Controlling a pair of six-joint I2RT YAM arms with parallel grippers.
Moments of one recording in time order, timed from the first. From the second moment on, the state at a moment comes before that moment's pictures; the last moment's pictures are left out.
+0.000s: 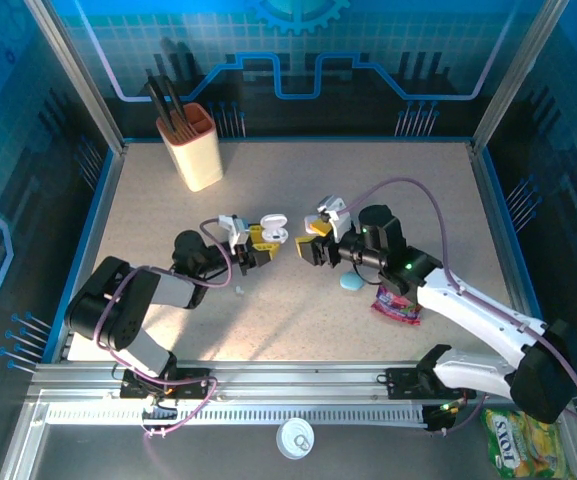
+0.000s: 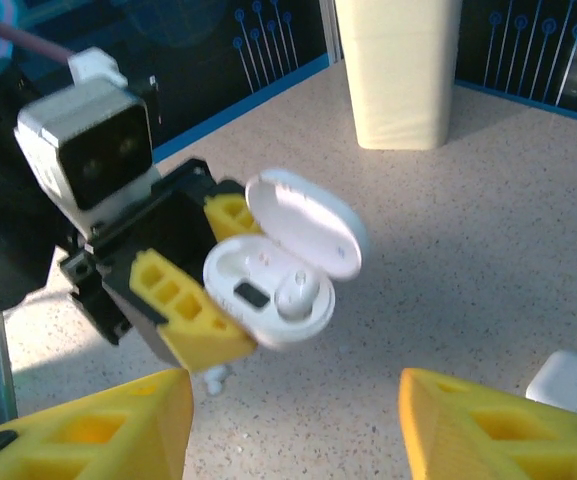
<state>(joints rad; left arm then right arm) -0.29 1.59 0.40 1.29 0.86 -0.16 0.67 1.14 0.81 -0.03 -0.28 0.13</state>
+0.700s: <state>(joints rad) -0.01 1.62 0.53 1.29 0.82 -0.22 1.09 1.76 1.12 -0.09 0.10 0.27</state>
